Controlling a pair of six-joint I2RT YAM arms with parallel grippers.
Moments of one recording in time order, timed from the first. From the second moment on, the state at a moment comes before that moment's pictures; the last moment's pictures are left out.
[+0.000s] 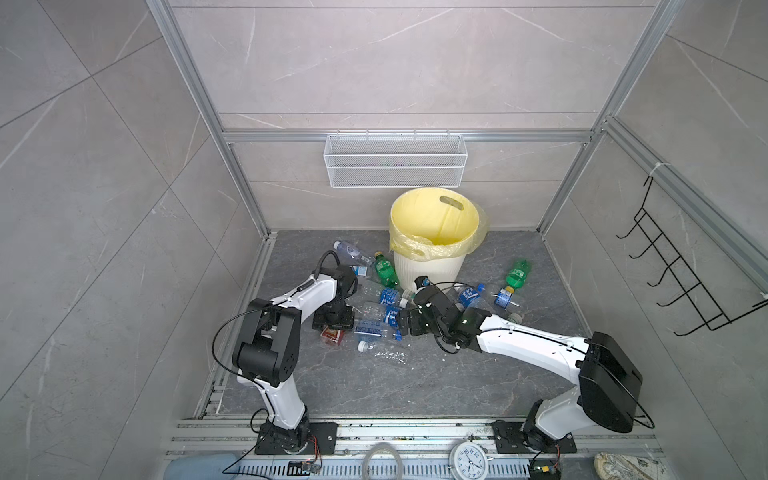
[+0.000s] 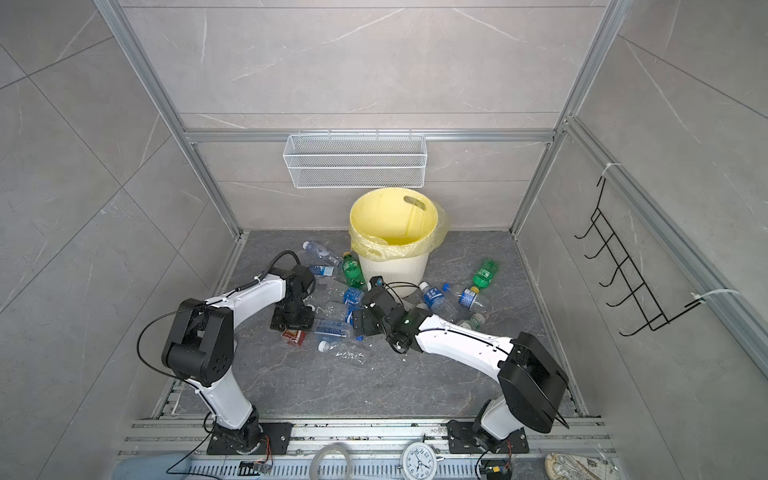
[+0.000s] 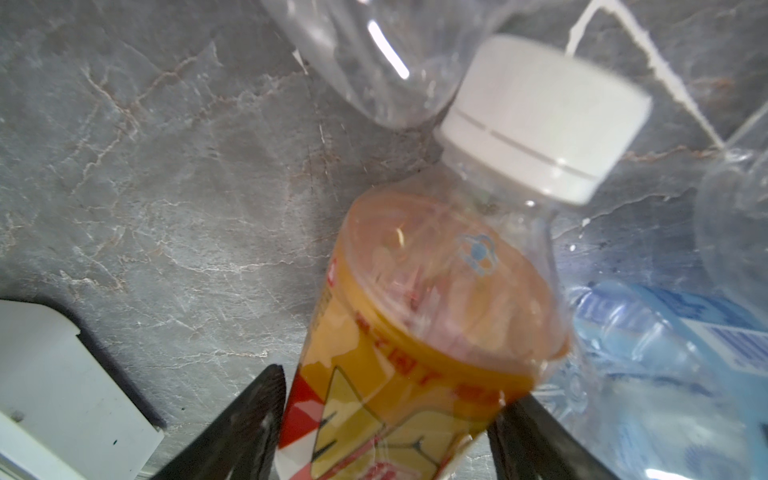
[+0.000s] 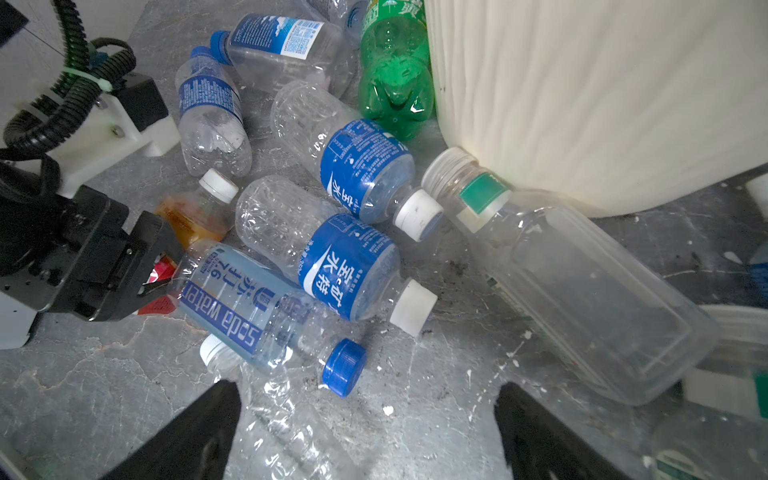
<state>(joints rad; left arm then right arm) -0.34 1.77 1.20 -1.06 -0.12 -0.28 0.89 1.53 1.03 -0.31 0.18 0.56</state>
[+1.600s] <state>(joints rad) -0.19 1.44 1.31 -0.95 0.39 -0.50 0.89 1.49 1.12 -0.27 0.13 0.58</state>
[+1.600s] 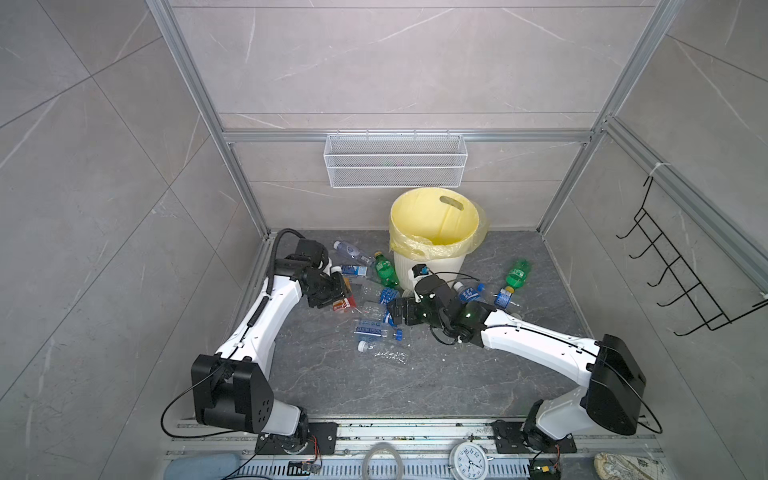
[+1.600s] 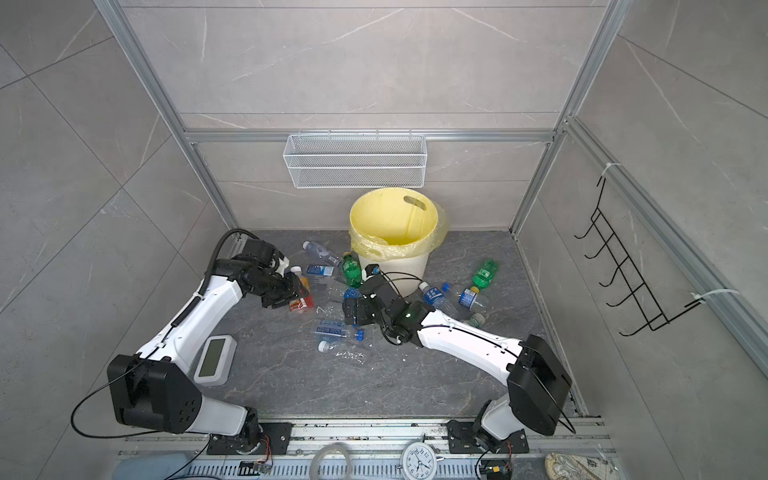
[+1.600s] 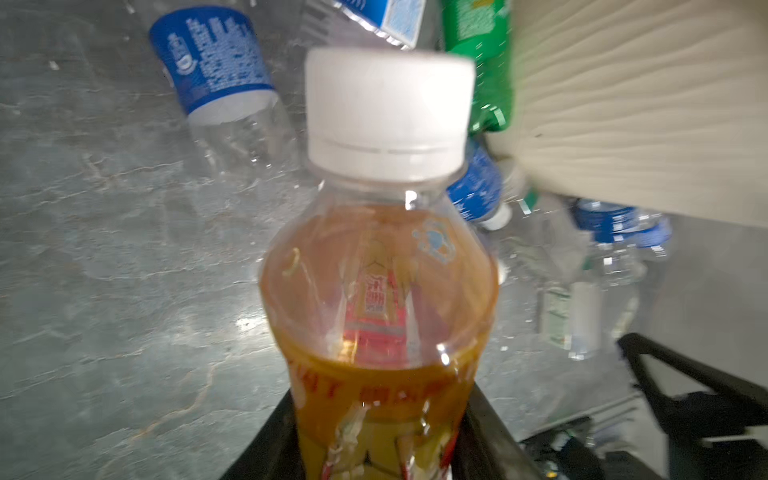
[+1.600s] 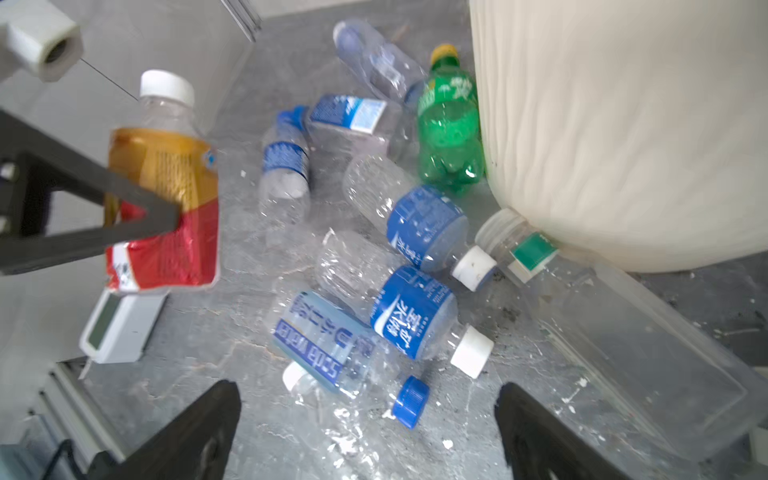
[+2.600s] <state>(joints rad) -0.22 1.32 1.18 -0.30 0.75 -1.24 0.92 1.53 1.22 0.06 0.16 0.52</state>
